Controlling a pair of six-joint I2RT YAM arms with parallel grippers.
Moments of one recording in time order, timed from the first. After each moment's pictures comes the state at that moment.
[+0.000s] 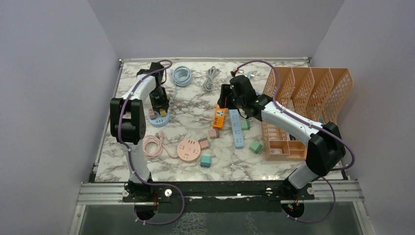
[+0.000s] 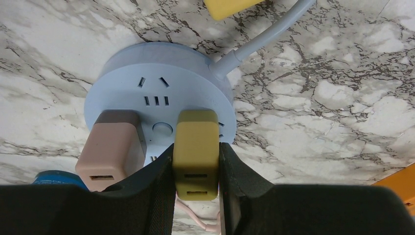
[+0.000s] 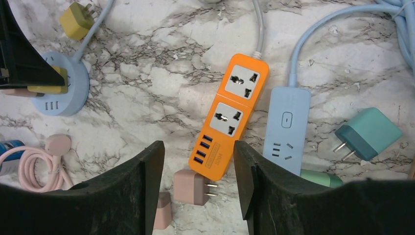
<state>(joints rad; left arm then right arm) -0.08 2.04 1.60 -1.03 -0.02 -0.40 0.67 1.59 1.23 -0.28 0.17 0.49</state>
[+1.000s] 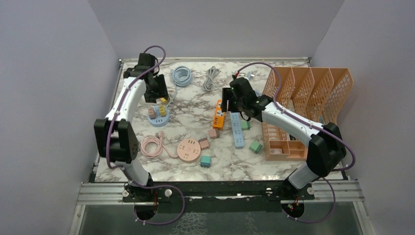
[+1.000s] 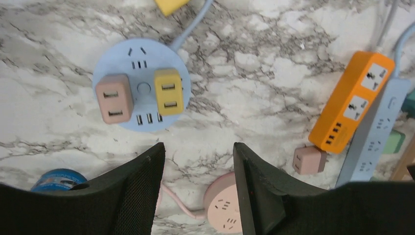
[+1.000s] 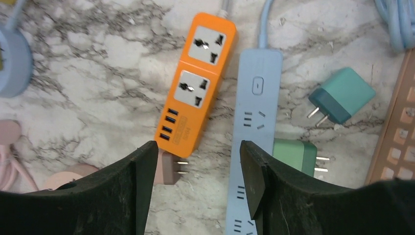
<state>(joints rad) -0.08 1.66 1.51 -0.94 0.07 -0.34 0.67 1.58 1.21 -0.38 0.22 0.48</state>
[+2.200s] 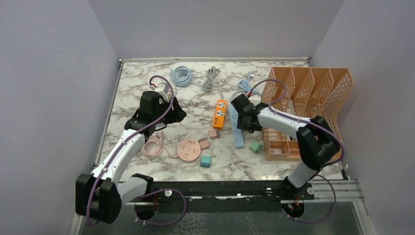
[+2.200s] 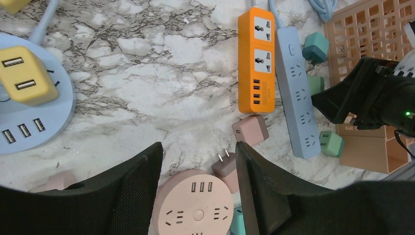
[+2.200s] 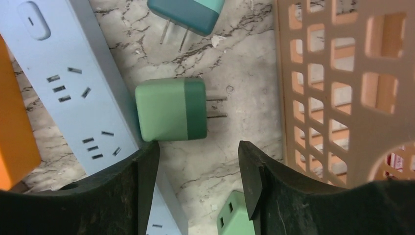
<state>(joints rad) -0.26 1.09 0.78 -0.30 0.26 -0.43 0.63 1.66 1.05 -0.62 0.48 0.74</state>
